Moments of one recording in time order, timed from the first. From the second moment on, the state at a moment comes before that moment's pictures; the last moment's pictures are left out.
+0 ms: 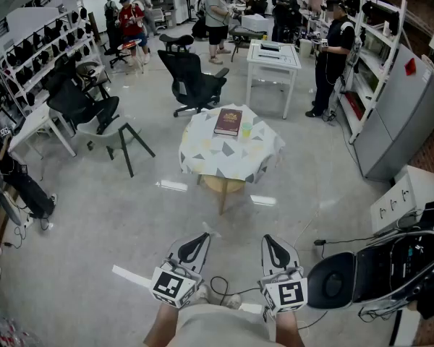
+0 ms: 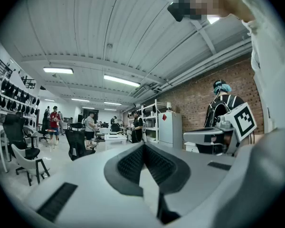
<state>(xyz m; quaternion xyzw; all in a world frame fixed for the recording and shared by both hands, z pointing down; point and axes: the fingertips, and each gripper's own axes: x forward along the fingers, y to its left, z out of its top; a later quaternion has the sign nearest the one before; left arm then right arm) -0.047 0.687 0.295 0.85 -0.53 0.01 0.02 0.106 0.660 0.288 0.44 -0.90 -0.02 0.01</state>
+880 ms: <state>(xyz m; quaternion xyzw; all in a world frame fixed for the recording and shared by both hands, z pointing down) -0.087 0.635 0.299 0.86 -0.51 0.00 0.02 0.057 0.616 0.296 0.47 -0.88 -0.02 0.01</state>
